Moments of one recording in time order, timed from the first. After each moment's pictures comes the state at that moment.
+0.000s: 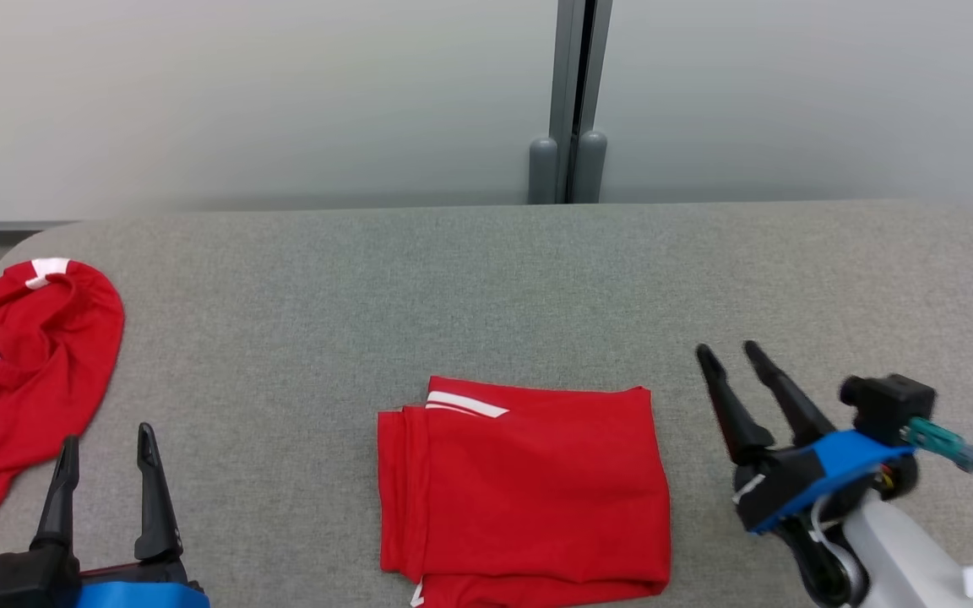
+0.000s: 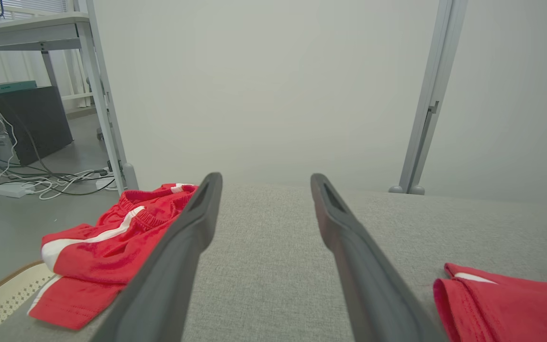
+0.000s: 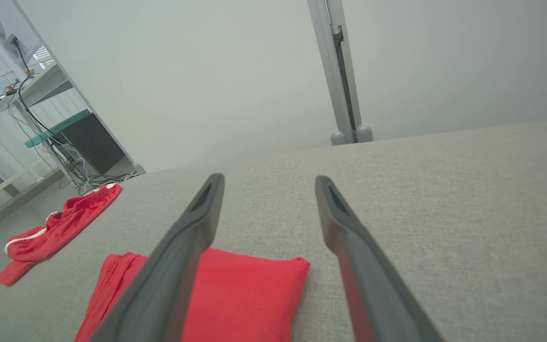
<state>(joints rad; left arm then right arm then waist) 0.06 0.06 0.19 0.10 -0.08 -0.13 -0.26 -0.38 -0.25 0.44 0.51 0.74 0.13 -0.26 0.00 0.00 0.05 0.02</state>
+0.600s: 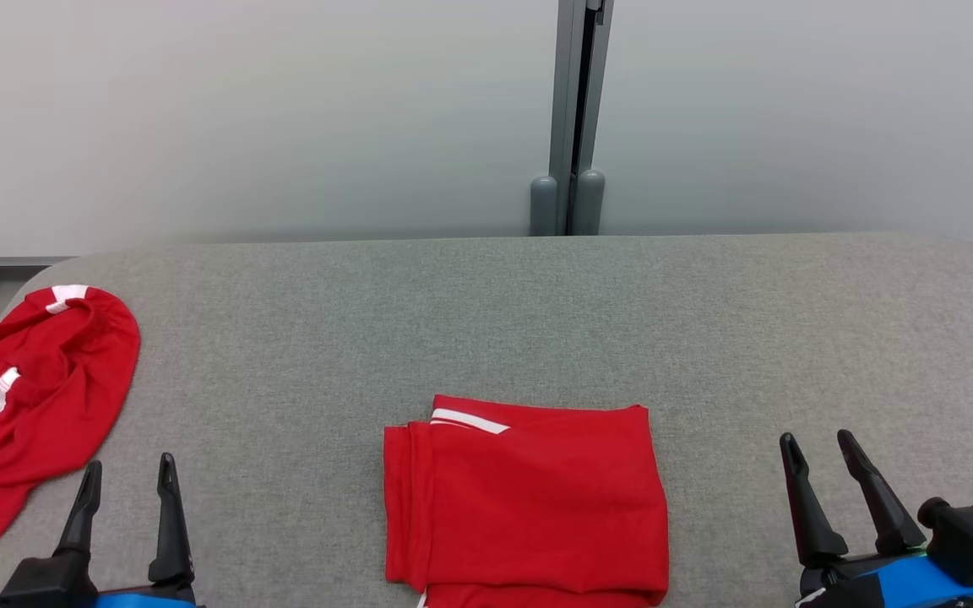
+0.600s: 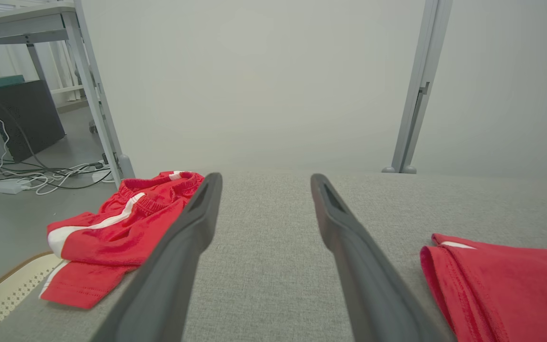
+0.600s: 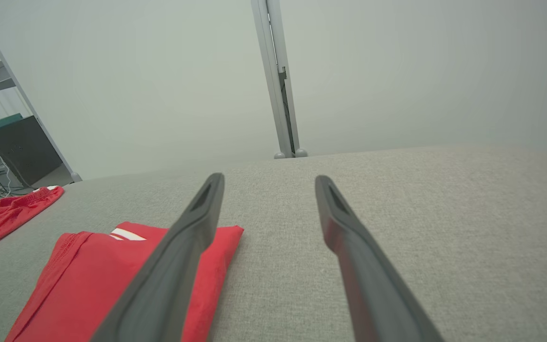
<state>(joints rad) 0.10 0.09 0.15 0.13 -0.08 -0.13 -0.22 0.02 -0.17 0.07 0.20 0.37 0.13 -0.26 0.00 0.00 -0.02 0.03</state>
